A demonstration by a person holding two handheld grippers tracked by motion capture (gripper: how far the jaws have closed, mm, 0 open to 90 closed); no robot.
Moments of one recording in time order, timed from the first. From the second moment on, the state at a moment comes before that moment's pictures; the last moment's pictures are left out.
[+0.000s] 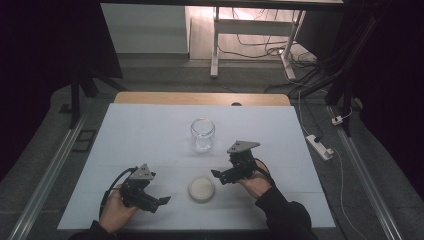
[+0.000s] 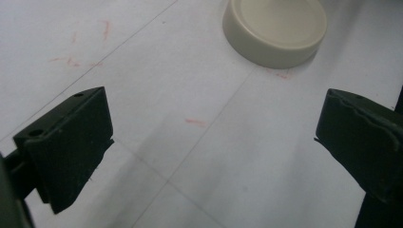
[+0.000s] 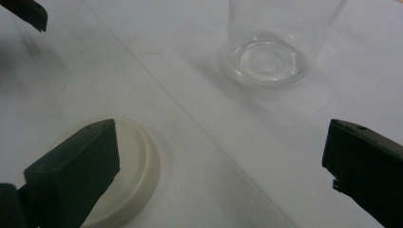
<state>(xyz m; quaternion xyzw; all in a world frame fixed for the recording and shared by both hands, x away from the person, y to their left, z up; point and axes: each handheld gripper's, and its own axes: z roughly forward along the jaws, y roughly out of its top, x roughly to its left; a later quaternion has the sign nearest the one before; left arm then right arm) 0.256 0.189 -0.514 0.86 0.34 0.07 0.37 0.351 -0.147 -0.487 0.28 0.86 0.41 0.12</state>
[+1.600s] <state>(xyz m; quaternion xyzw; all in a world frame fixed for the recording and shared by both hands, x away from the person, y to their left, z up) 0.191 0.274 -0.524 0.81 0.44 0.10 0.37 0.252 -0.293 -0.498 0.41 0.81 0.38 0.15</state>
